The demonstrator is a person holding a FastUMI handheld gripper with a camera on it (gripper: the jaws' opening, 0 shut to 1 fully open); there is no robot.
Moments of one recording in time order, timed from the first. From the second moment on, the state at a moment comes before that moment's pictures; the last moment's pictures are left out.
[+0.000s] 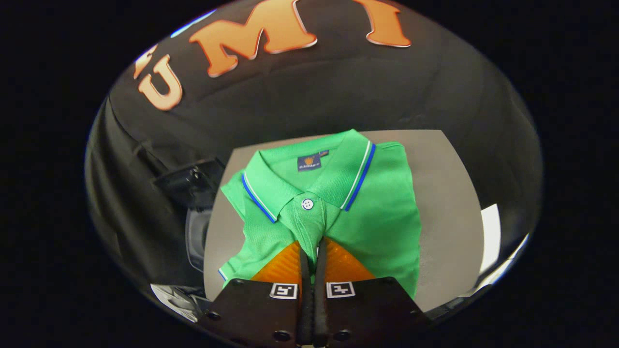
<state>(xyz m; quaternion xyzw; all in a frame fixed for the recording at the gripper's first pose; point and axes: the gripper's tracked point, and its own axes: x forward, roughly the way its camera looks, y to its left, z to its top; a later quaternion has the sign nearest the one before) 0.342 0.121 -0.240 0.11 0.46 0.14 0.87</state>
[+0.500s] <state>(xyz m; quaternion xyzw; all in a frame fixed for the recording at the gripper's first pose) 0.332 0.102 -0.161 0.19 0.14 0.15 0.96</state>
